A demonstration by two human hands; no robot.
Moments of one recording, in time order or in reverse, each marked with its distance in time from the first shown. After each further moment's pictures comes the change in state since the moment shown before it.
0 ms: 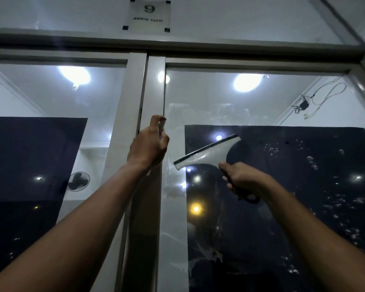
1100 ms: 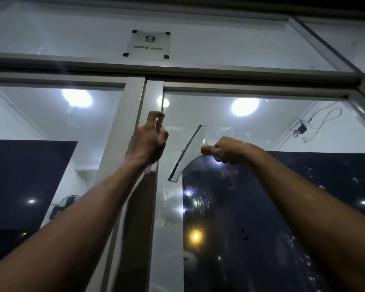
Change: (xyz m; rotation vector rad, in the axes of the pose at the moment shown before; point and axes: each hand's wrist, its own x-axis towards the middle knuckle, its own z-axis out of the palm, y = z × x) left_hand 0.064 0.012 0.002 -0.092 0.077 0.038; right_hand 0.089 -0.093 -0.045 -0.623 0.155 -0.293
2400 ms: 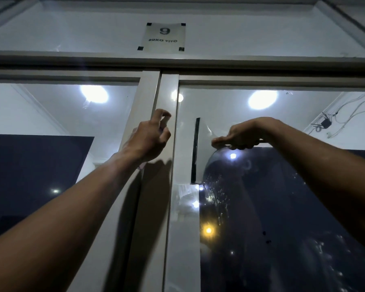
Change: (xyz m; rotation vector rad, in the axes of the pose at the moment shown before) left_hand 0.008 -0.029 -0.030 0.154 -0.118 0.042; right_hand 0.046 -0.023 -0.027 -0.248 -0.304 -0.013
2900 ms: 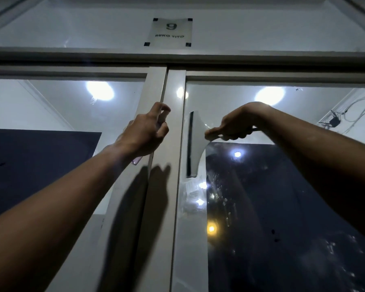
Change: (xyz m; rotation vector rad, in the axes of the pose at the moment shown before) left_hand -0.006 -0.012 -0.021 0.070 -0.010 0.021; right_hand 0.006 -0.038 -0.017 -0.131 -0.081 -0.033
